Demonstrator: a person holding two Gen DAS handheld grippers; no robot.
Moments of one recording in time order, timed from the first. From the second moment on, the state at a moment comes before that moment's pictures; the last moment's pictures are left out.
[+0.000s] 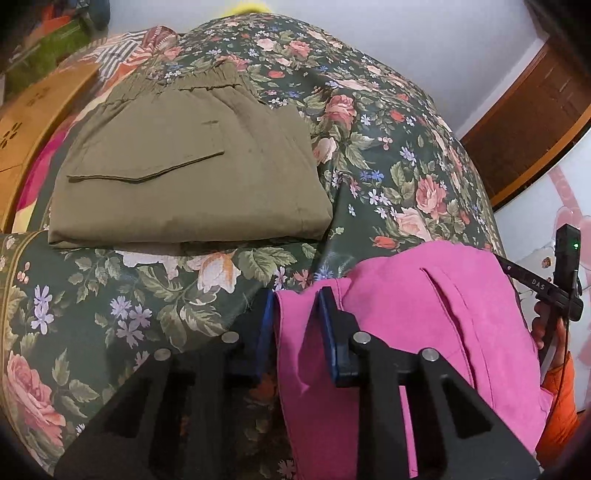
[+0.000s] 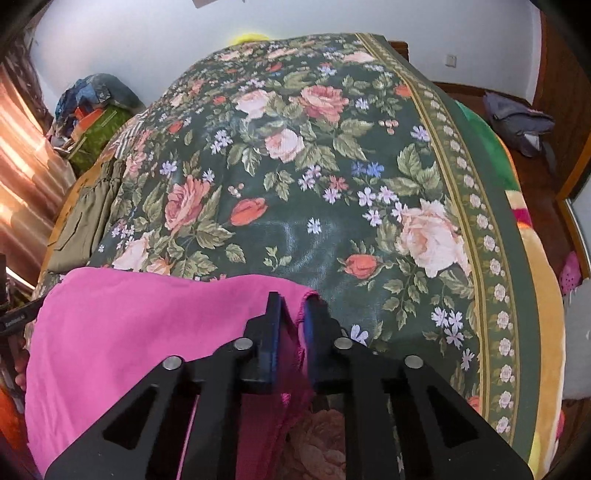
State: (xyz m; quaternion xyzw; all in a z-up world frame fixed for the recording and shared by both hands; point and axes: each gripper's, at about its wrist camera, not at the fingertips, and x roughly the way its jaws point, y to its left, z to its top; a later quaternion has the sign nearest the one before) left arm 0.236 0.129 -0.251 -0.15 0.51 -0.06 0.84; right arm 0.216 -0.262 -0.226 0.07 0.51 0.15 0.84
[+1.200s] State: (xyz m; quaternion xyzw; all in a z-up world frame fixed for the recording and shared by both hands) left arm 0.194 0.133 -0.177 -0.07 0.44 0.03 0.90; right arm 0.202 -0.233 -0.161 -0.03 0.44 0.14 0.88
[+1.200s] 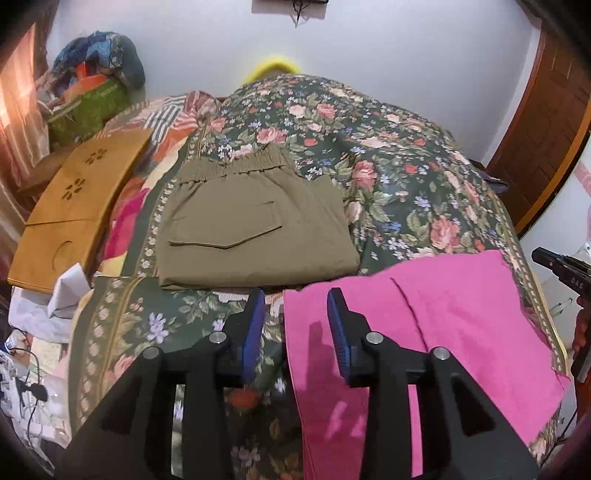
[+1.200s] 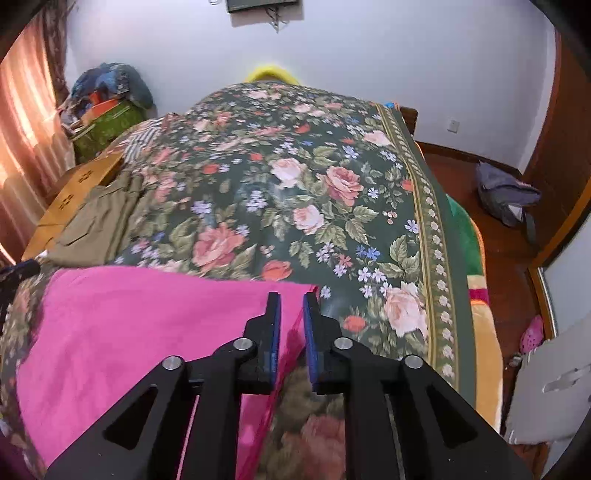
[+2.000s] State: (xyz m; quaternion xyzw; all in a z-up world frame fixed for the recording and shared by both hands) left arm 0.066 0.098 -0.198 -0.21 0.50 0.00 0.84; right arm 0.074 -0.197 -0.150 -0.05 0.43 0.22 0.88
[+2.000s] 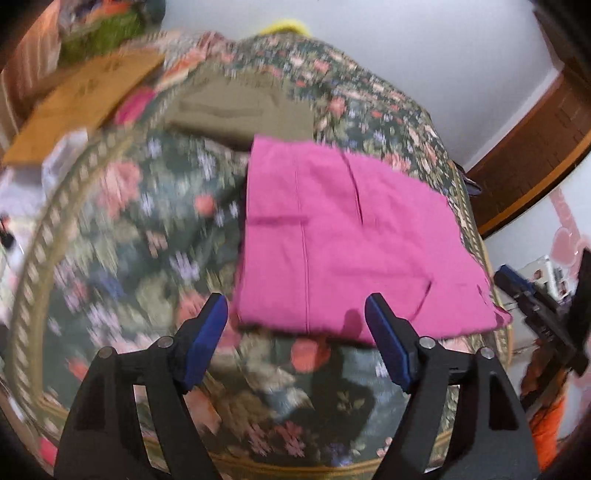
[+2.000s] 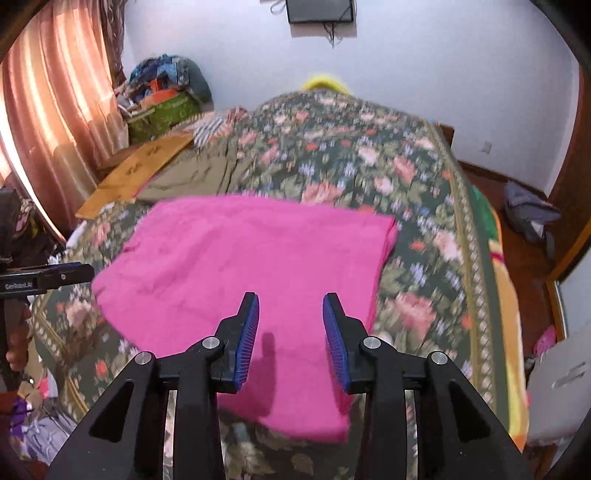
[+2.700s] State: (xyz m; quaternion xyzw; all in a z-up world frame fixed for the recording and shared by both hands) left arm 0.082 0.094 -0.235 -0.33 0.48 -0.08 0.81; right arm 0.059 -0.203 -0.185 -0.04 0.46 0.22 0.86
